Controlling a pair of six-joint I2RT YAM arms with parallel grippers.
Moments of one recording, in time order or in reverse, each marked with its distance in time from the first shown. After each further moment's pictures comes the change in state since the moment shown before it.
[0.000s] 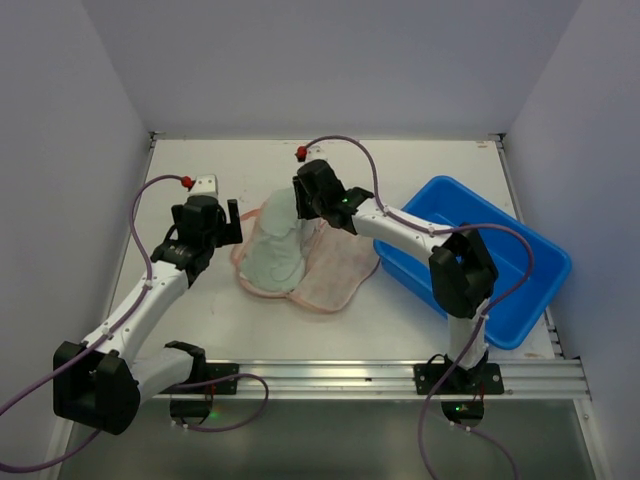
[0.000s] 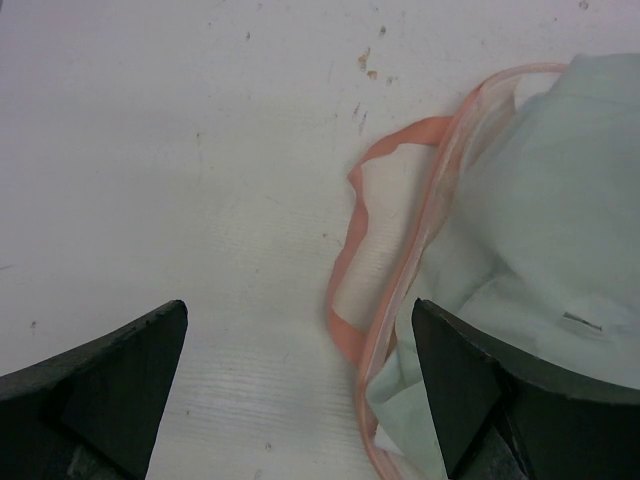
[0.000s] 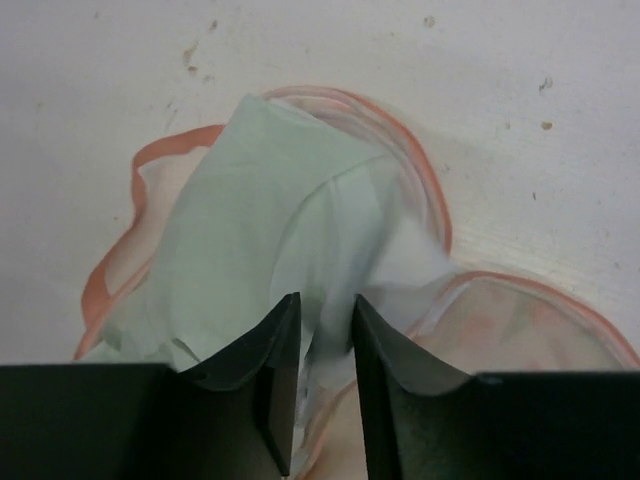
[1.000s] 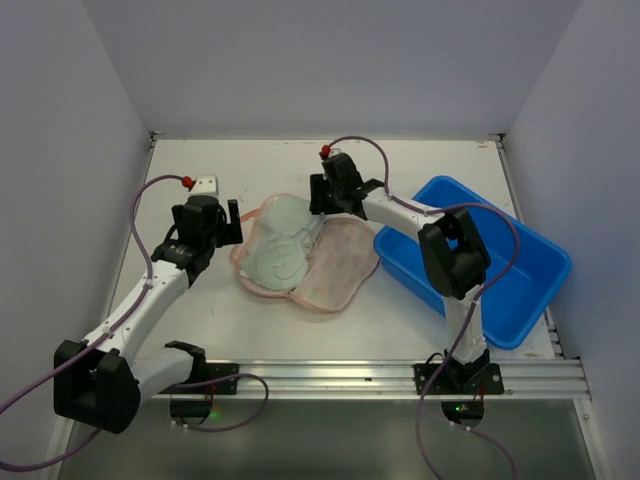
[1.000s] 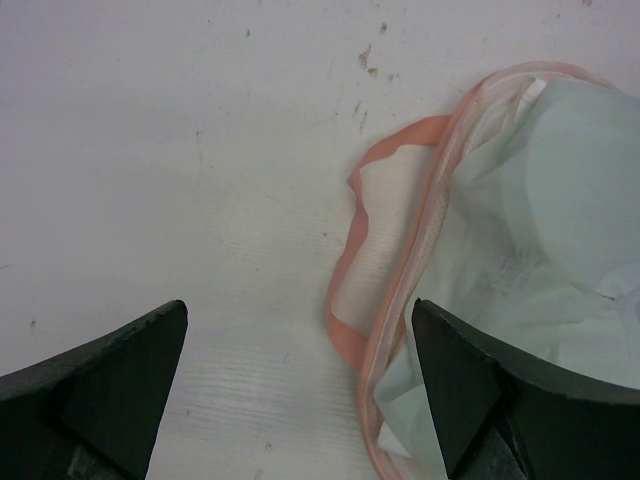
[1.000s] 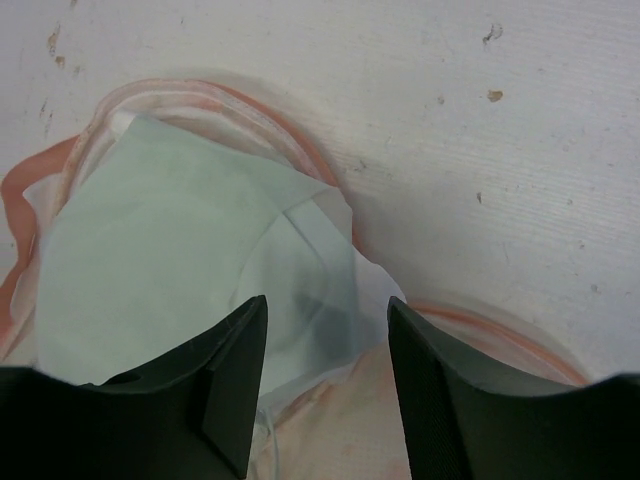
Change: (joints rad) left arm 0.000 0.006 0.000 0.000 0.000 0.000; right arm -0.189 0.135 -0.021 0.023 -0.201 0.037
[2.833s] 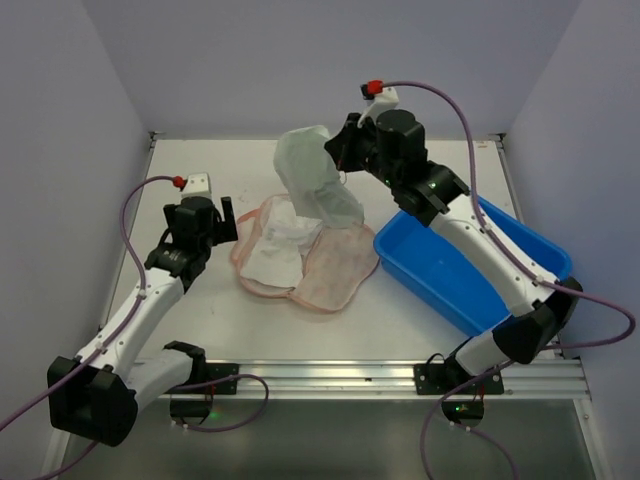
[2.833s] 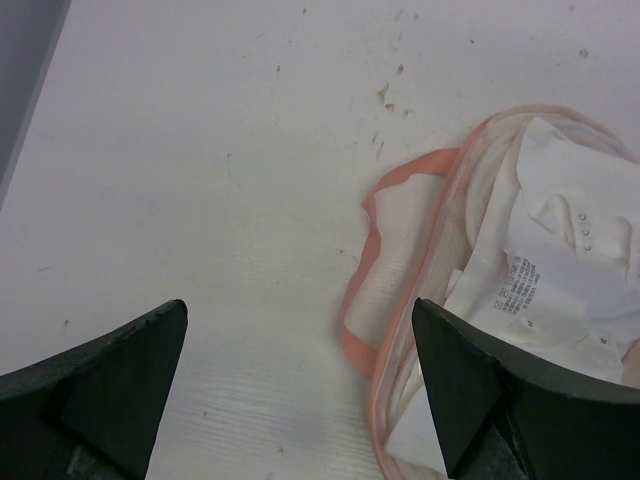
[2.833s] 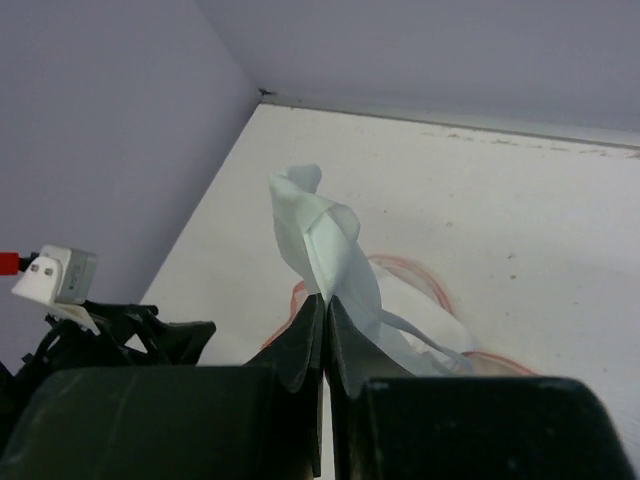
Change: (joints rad) left arm 0.000 -0.068 0.000 -0.004 -0.053 -0.001; right arm 0.071 -0.523 0.117 -0.091 0.046 -0.002
